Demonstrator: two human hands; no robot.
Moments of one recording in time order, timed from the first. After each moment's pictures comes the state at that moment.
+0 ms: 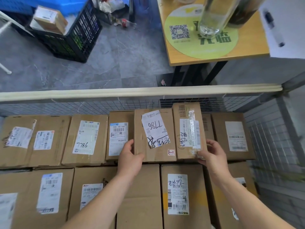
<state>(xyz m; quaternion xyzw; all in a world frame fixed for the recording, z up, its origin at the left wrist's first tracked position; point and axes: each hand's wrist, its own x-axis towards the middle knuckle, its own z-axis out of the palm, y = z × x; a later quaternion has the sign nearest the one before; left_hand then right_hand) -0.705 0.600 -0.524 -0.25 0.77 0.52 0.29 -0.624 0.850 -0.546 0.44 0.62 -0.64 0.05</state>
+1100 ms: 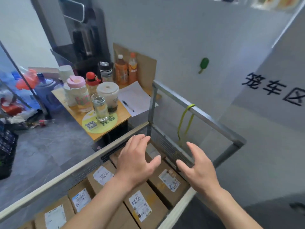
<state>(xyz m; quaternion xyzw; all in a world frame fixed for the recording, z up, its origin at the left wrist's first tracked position) -0.611 0.683 -0.147 0.52 0.79 0.30 0.10 -0.418 0.793 -0.163 0.48 0.82 -0.27 -0.17</state>
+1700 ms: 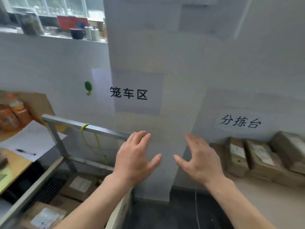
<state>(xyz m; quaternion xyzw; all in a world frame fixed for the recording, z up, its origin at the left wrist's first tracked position) -0.334 0.774 -0.050 0.76 0.59 0.28 0.05 -0.118 0.762 -0.034 0.66 0.72 -0.01 -0.19</state>
